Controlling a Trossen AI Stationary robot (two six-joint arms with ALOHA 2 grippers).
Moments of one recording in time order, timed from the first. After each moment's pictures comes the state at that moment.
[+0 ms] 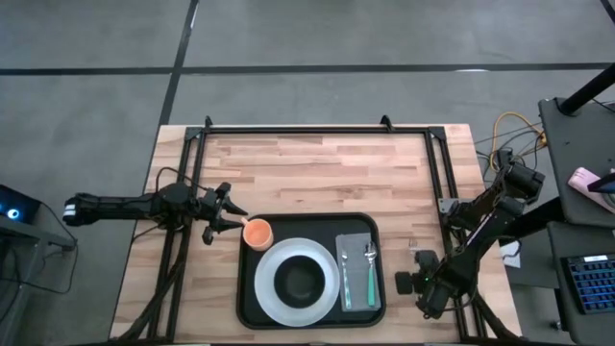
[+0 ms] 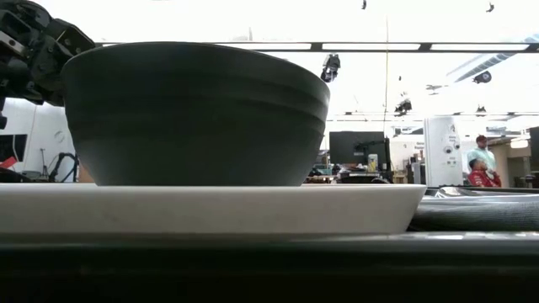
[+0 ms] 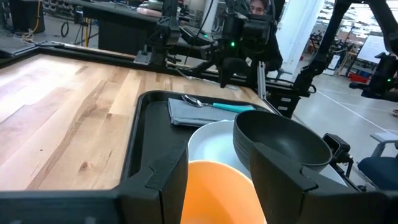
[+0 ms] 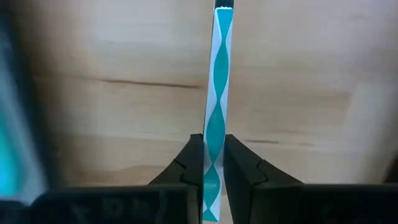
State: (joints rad) left arm 0.05 0.20 0.01 0.06 0.23 -0.19; right arm 0.98 1.50 0.81 -0.75 0.03 2.55
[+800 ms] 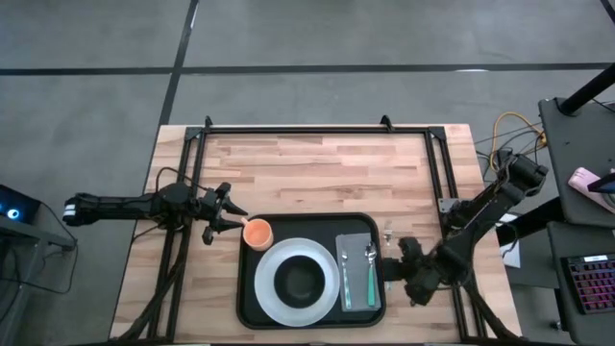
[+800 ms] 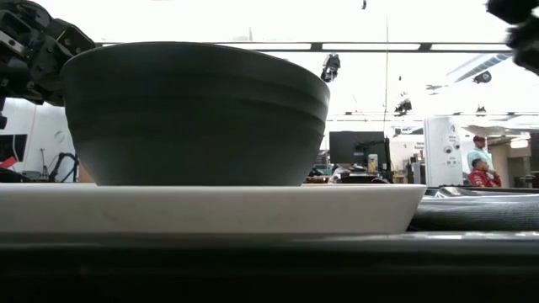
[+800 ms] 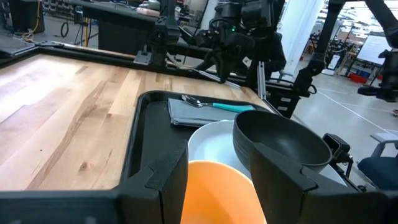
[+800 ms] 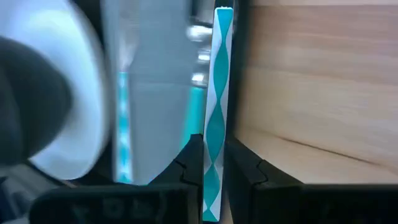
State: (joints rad) left arm 0.05 0.20 0.01 0.06 0.23 -0.19; right arm 0.82 1.41 0.81 -0.62 0.37 2.29
